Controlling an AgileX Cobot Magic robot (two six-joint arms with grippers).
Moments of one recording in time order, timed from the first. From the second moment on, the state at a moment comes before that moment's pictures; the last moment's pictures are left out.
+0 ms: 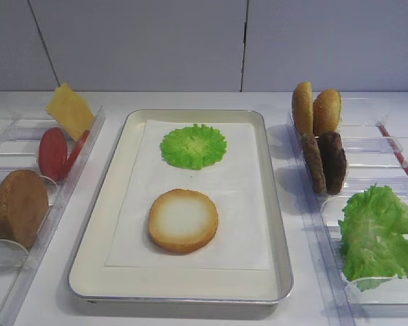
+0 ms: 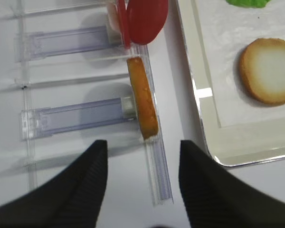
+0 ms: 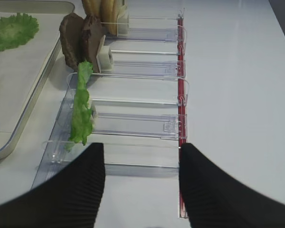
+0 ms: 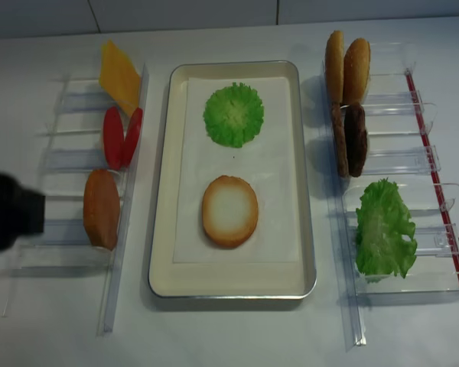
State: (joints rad) left arm -0.11 0.86 -0.95 -0.07 1.16 0.01; right arm 0.07 -0.02 -0.48 0.03 1.13 0.01
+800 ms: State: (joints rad) left arm -0.31 1.60 -1.40 0.02 1.08 -0.01; right arm 0.07 -0.02 -0.48 0.03 1.13 0.01
